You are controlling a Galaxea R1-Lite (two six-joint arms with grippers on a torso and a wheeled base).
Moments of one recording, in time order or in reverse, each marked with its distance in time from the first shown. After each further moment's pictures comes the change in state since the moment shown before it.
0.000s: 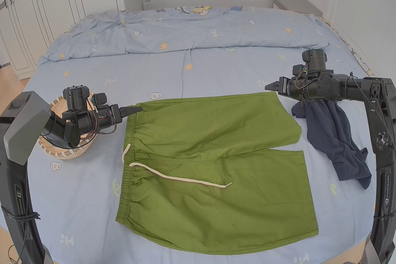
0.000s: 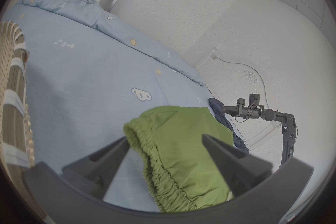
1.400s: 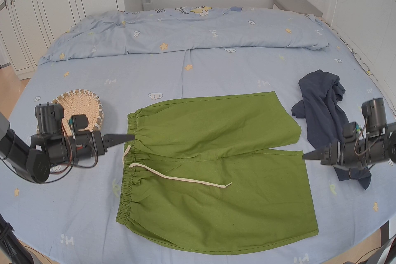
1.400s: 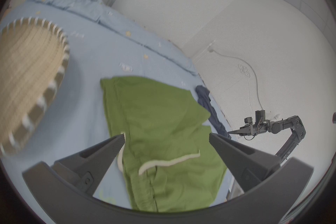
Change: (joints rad) left arm -0.039 -0.455 0.653 -0.074 0.021 0.014; right arm -0.066 -0.774 1.278 -0.204 0.184 0.032
